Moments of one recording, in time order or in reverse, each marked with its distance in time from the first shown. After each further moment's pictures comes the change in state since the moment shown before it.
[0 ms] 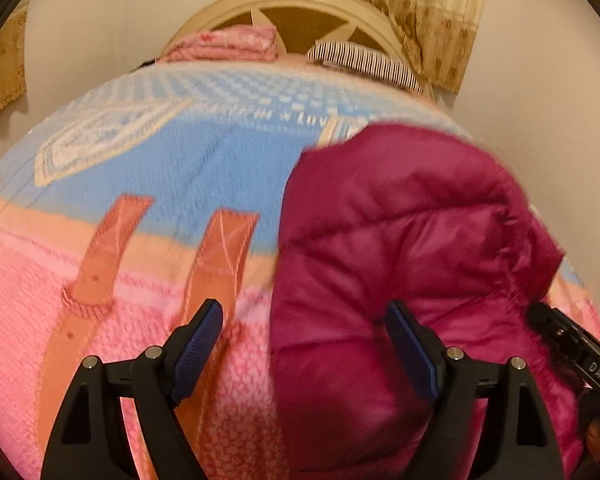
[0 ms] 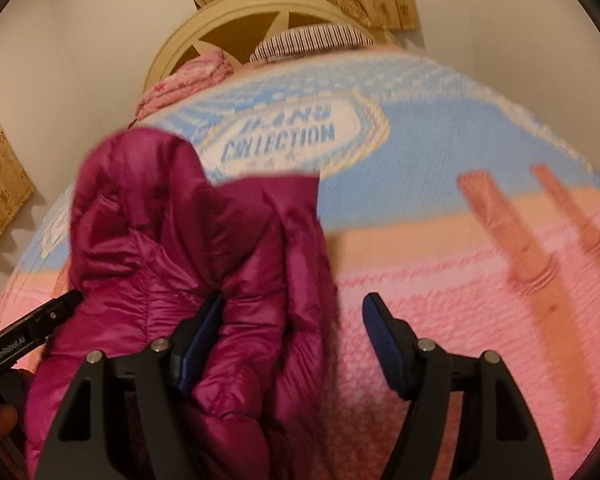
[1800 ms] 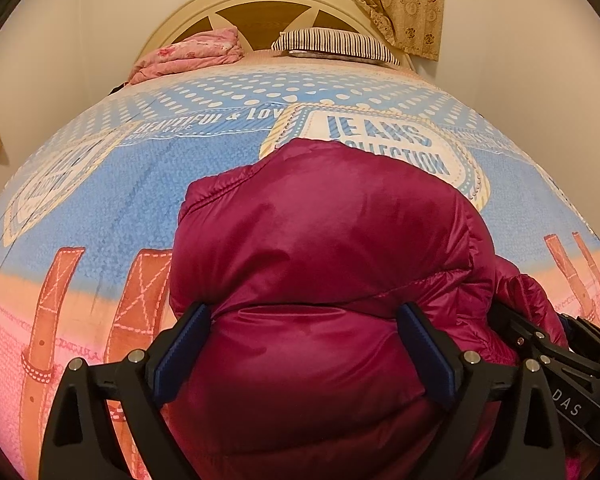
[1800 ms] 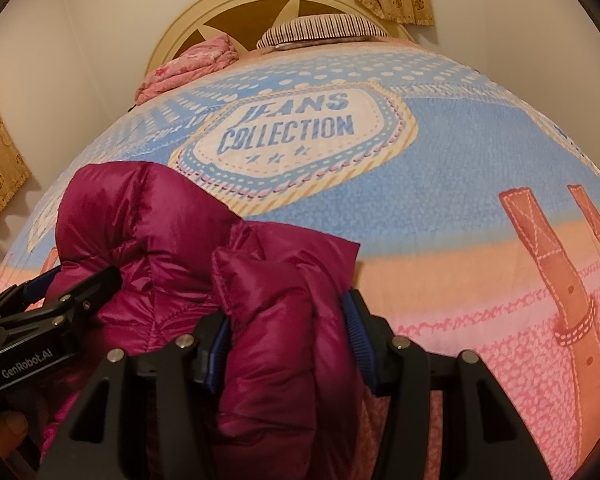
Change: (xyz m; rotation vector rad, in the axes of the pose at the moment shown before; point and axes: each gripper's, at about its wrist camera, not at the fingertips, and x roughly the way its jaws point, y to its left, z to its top) left arm 0.066 -0.063 0.012 0.166 0.049 0.052; right arm 0.064 0.006 0.013 -0.032 0.063 0.007
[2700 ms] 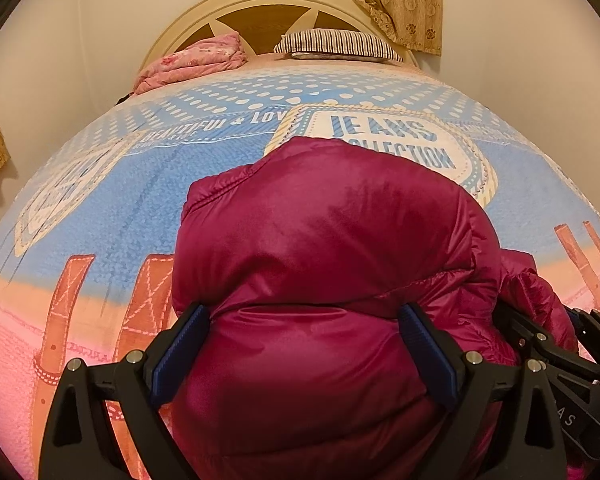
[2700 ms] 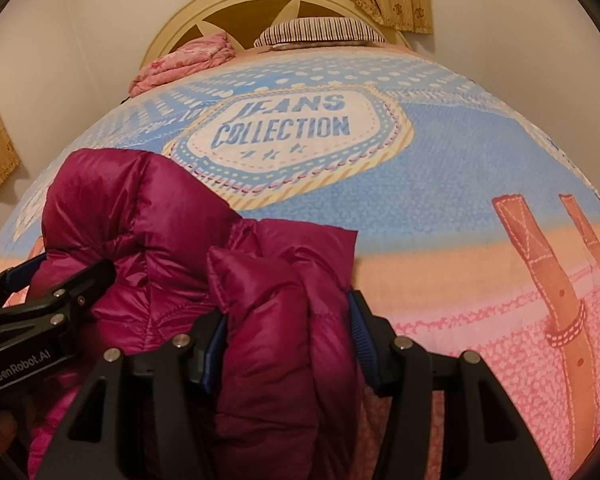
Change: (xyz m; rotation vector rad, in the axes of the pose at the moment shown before) left arm -0.001 -0.011 -0.002 0.034 -0.007 0.064; right arm 0.000 0.005 -0.002 -0.040 -0.007 -0.060
